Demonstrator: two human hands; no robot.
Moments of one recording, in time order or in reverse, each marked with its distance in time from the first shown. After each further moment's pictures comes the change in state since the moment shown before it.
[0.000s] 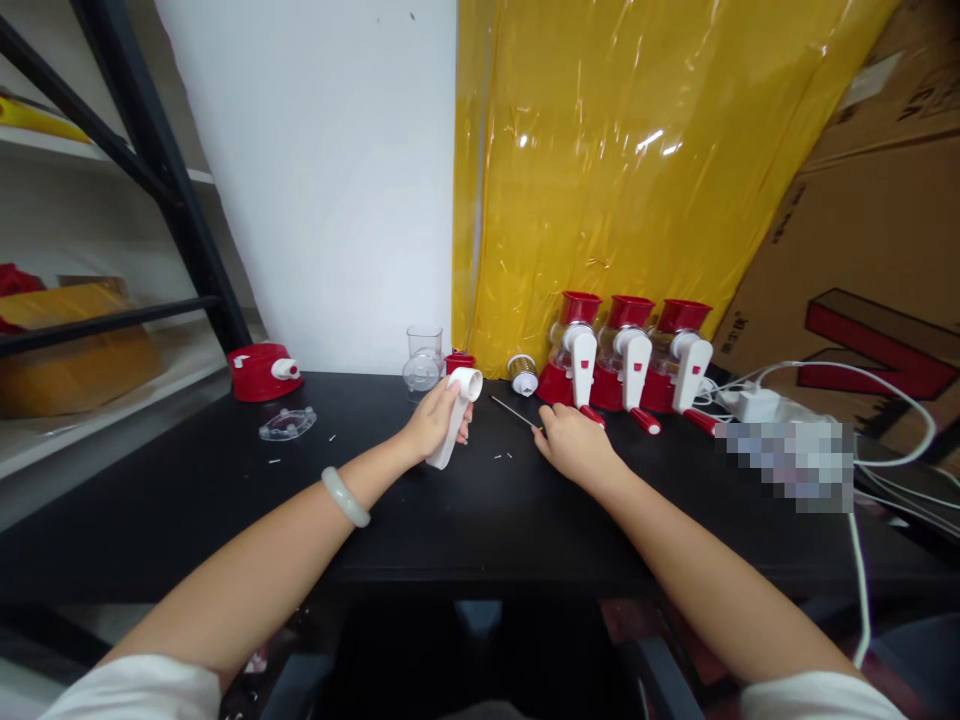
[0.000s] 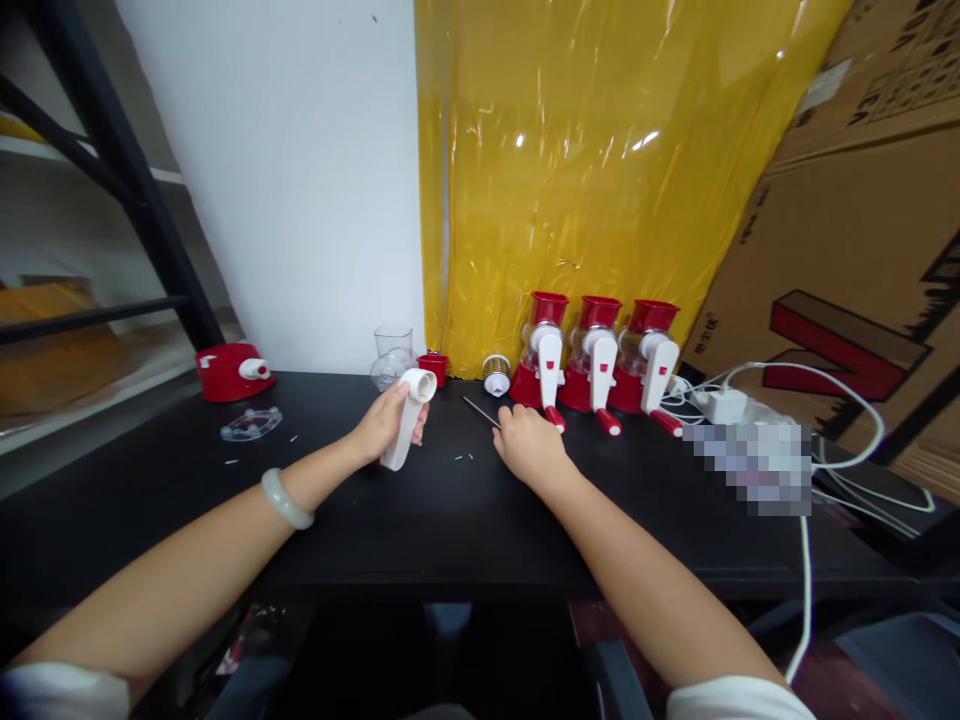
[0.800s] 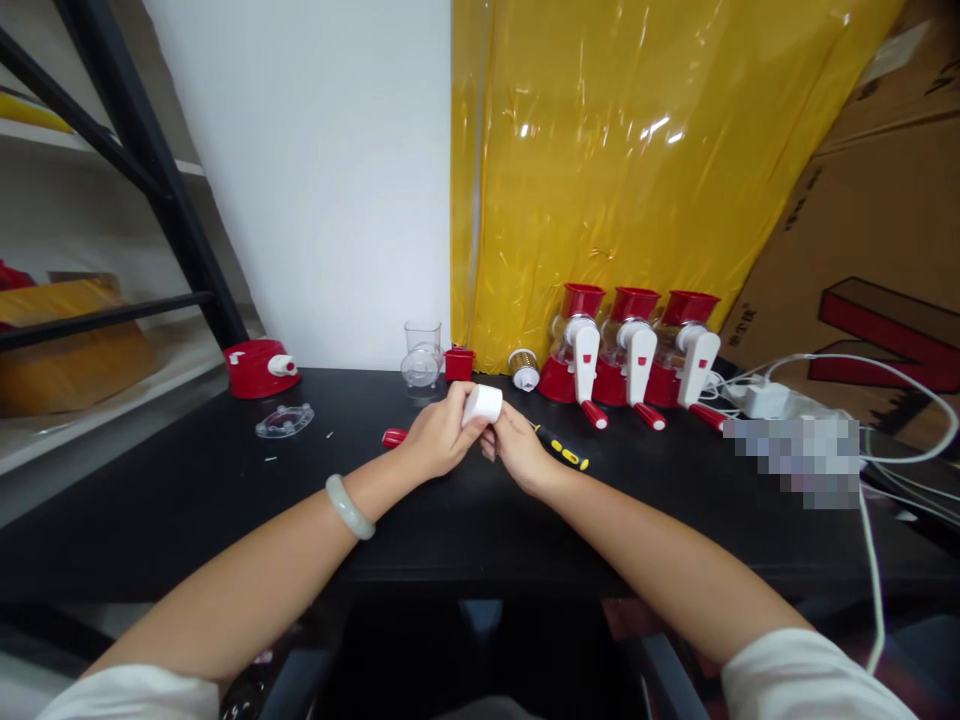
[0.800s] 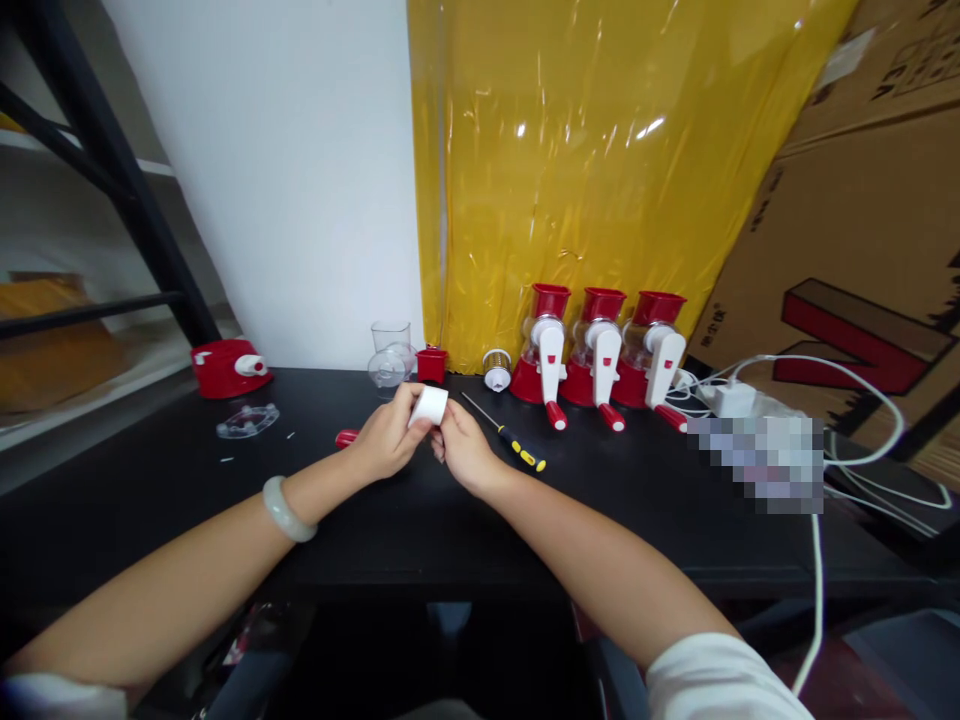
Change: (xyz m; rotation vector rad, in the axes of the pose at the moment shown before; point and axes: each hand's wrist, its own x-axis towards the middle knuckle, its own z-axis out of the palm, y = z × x) left_hand -0.018 0.002 0.002 0.924 -0.049 0.379; right_hand 0.026 -0.083 0.016 2.043 -0.093 0.133
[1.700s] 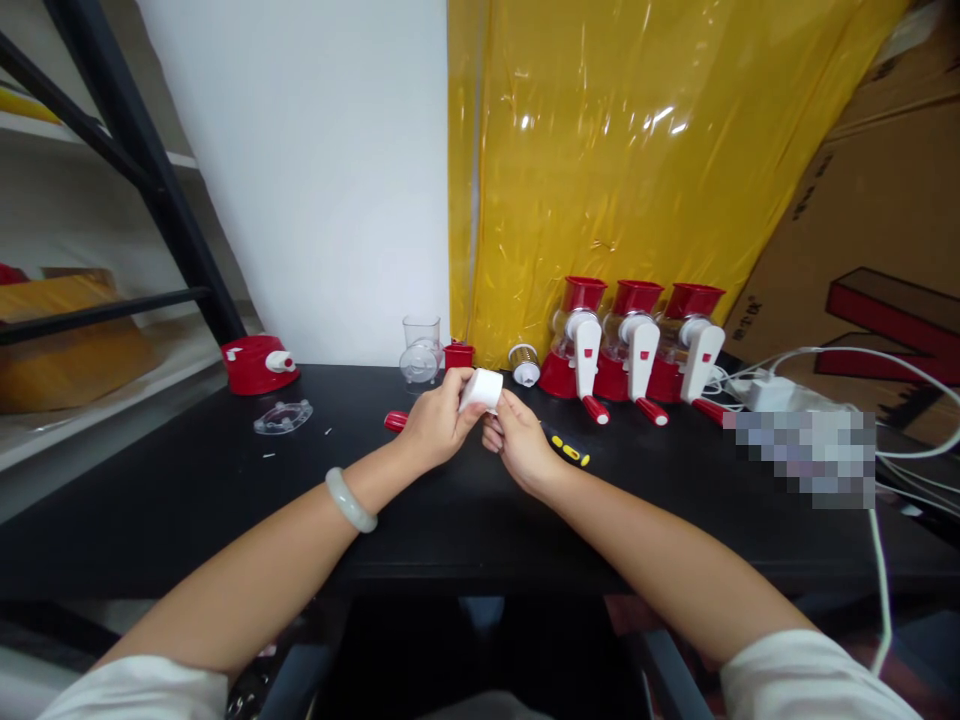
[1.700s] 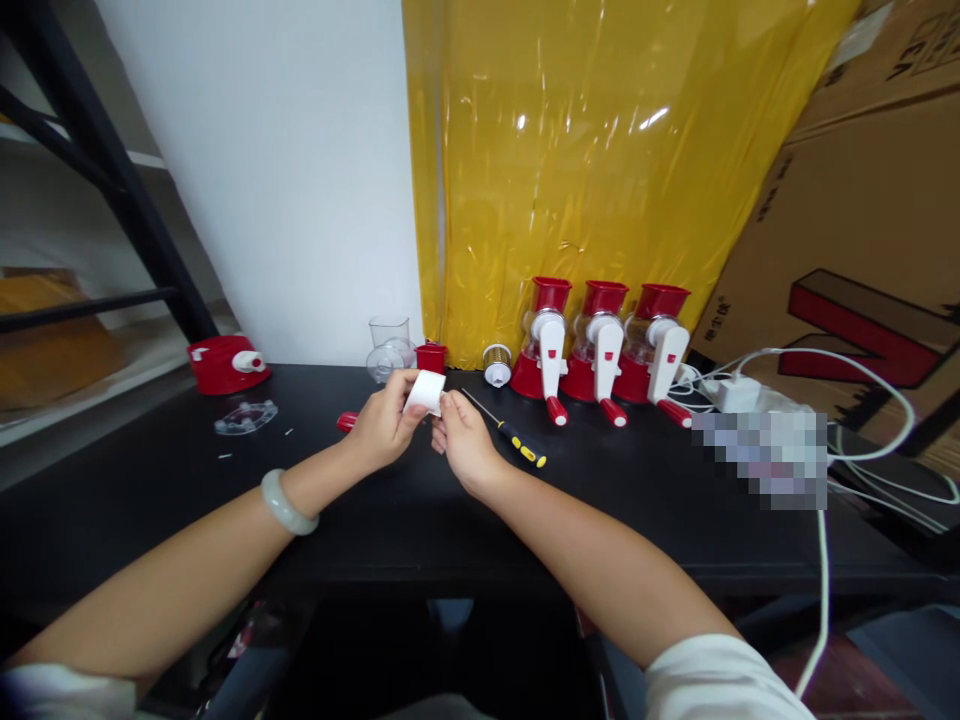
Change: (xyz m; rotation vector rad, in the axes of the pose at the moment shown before) left_hand 0.007 0.000 -0.001 0.024 0.150 0.055; right_hand -0.005 -0.012 0.007 0.146 0.067 -0.058
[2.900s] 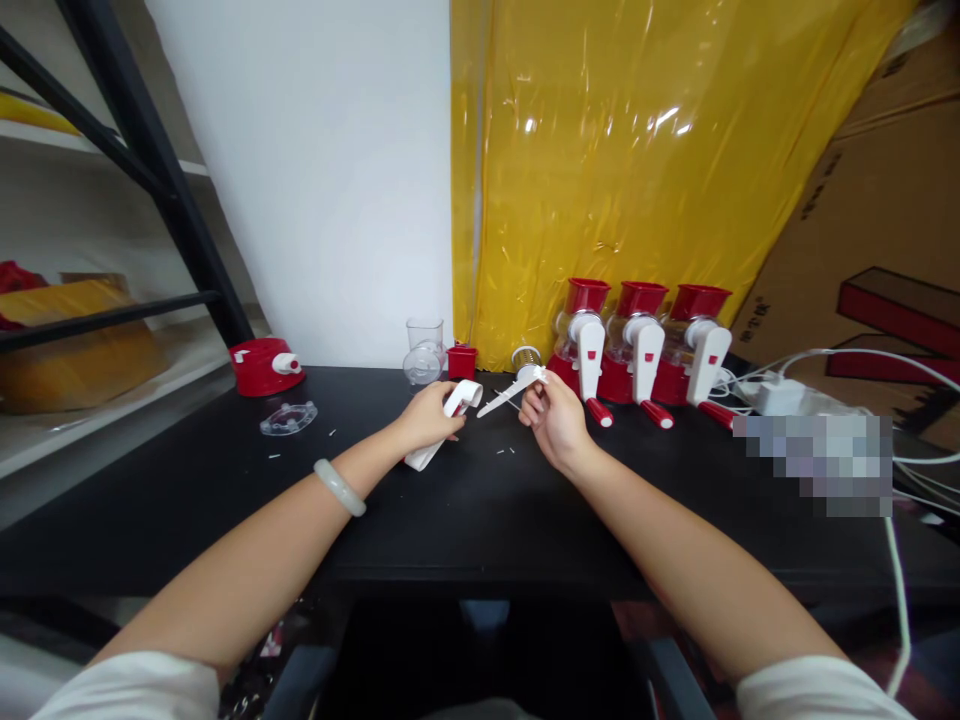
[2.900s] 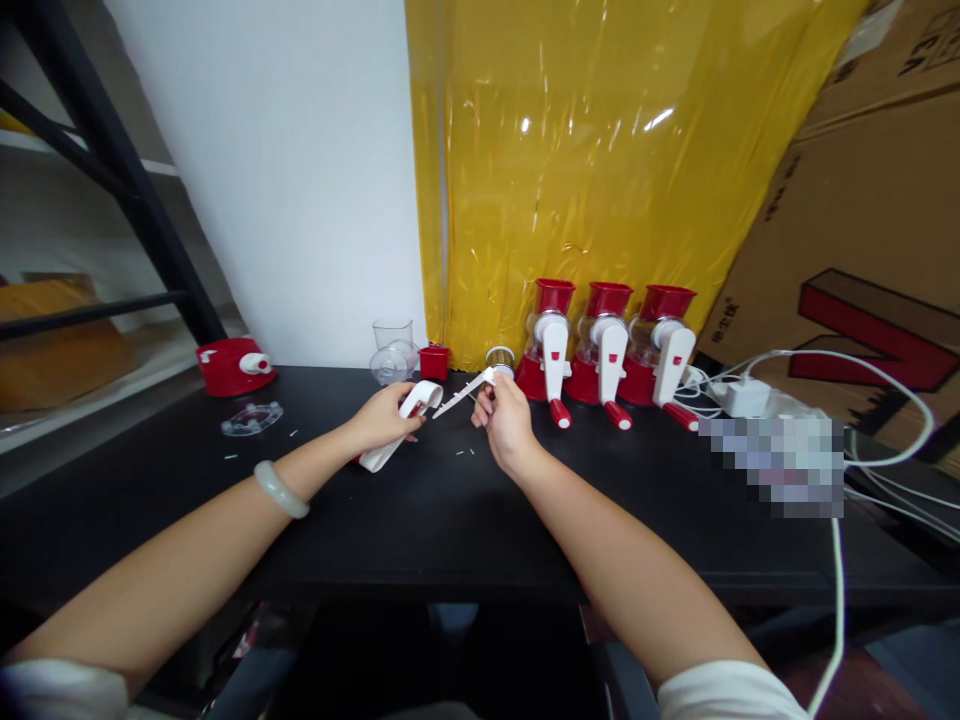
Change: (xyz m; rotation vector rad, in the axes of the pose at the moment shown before) left_hand 0.005 -0.040 0.008 -0.111 -0.206 -0.456; right_hand 0.014 -0.030 -0.033 0.037 0.169 -0.074
